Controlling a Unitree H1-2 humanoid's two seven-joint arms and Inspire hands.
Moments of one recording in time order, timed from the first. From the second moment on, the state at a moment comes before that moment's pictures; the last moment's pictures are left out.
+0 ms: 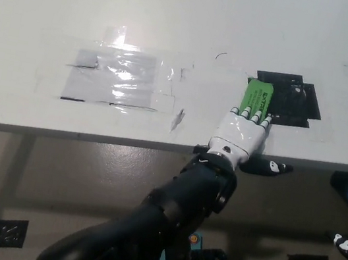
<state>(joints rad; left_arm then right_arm) -0.97 -0.20 -0.72 1.13 0.98 0.22 0.14 -0.06 -0.18 -0.17 -0.15 -0.06 0.46 -0.05</state>
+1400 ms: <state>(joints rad) -0.78 0.17 -0.49 0.88 0.92 0.17 0.16 -0.04 -0.18 -0.20 -0.15 -0.06 0.45 -0.05</state>
